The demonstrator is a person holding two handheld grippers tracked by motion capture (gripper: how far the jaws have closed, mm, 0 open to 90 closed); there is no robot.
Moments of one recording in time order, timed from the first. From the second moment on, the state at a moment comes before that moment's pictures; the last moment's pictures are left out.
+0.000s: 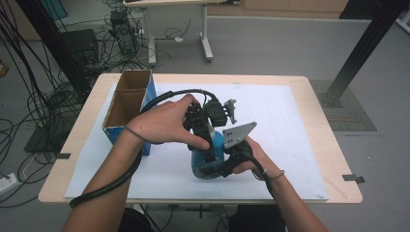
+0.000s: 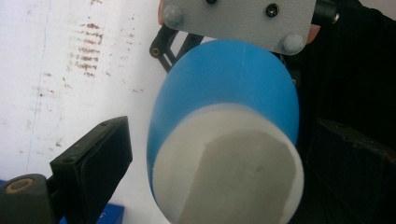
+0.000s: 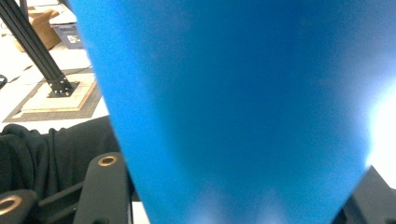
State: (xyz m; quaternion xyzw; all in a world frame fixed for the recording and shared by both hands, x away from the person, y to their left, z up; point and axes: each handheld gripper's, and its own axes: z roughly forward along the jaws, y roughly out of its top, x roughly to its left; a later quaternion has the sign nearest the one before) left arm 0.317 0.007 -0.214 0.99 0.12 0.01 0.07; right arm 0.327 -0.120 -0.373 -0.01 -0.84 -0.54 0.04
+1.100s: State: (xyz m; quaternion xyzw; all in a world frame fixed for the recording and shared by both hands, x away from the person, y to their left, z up) left arm 0.316 0.007 -0.213 0.99 0.12 0.00 0.07; right arm 0.326 -0.119 -0.371 -0.01 -0.84 -0.54 0.04
